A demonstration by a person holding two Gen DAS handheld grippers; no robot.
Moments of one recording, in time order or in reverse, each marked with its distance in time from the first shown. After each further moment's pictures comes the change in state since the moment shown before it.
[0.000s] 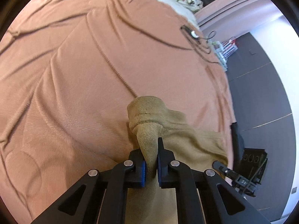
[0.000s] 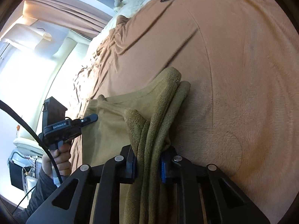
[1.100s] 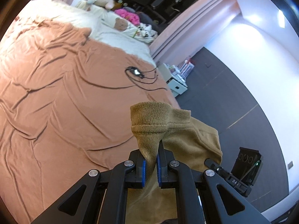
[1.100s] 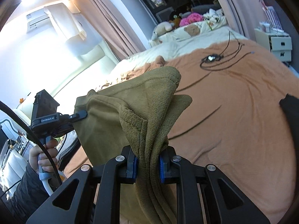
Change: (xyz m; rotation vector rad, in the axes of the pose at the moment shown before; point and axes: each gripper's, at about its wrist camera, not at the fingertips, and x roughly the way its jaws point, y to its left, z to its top) left arm -0.178 -0.107 -0.057 0.189 -0.256 -0.174; right arm -0.183 0.137 -0.102 -0.336 -0.281 -0.057
